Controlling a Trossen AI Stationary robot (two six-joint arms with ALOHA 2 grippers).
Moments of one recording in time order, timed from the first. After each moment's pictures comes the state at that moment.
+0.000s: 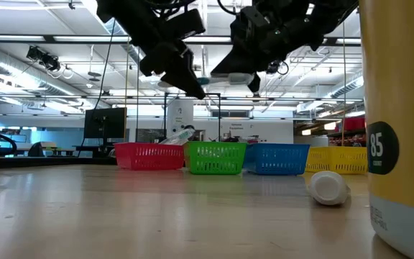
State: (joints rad) left arm -0.01 1.57 1.06 -0.24 -0.29 0.32; right arm -0.17 1.54 0.99 0.04 -0.21 0.20
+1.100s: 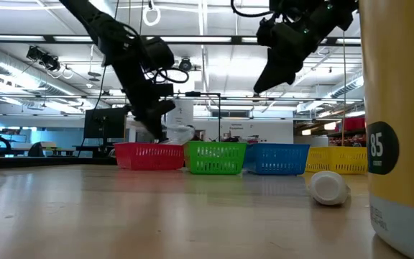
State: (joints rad) left arm 0.46 1.59 0.92 -0.29 -0.32 -0.13; right arm -0.22 1.36 0.98 -0.41 -0.01 0.06
